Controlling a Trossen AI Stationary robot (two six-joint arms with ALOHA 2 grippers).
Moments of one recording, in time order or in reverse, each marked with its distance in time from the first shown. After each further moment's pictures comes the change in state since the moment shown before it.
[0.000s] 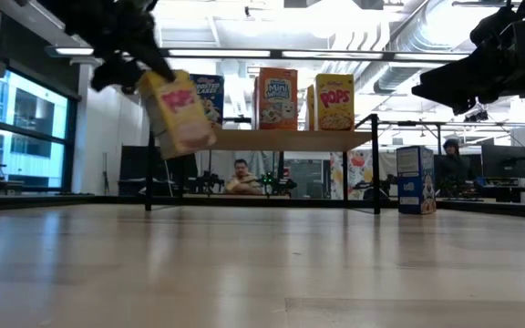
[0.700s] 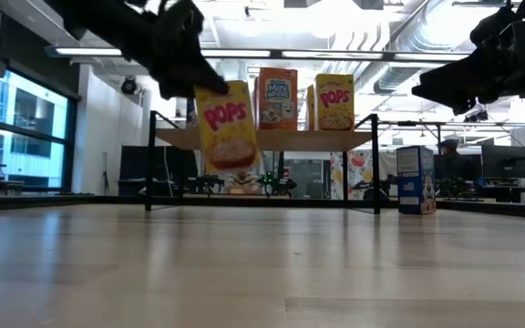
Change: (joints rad) left arm 0.016 0.332 0.000 0.461 0.181 0.511; right arm 0.000 0.000 0.000 0.000 0.004 0.000
